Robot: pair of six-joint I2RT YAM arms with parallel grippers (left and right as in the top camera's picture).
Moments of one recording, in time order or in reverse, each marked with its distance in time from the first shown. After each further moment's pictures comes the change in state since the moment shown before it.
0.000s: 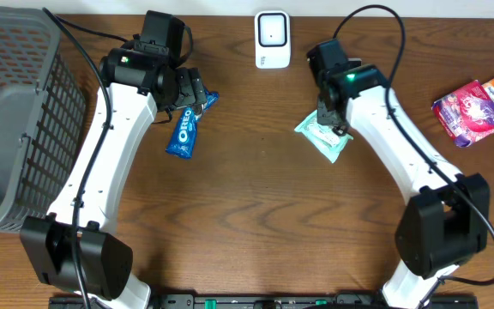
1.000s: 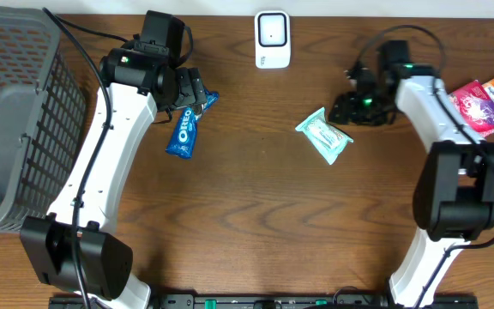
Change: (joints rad) left arm 0.000 0.000 0.000 0.000 0.000 0.000; right arm -0.373 0.169 -0.023 0.143 -0.861 -0.469
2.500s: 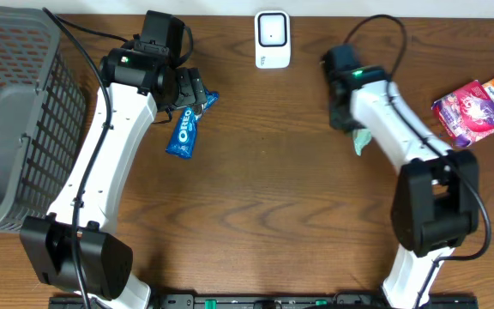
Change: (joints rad) left arm 0.000 0.000 0.000 0.000 0.000 0.000; right arm 0.303 -0.058 -0.024 -0.080 0.948 0.435
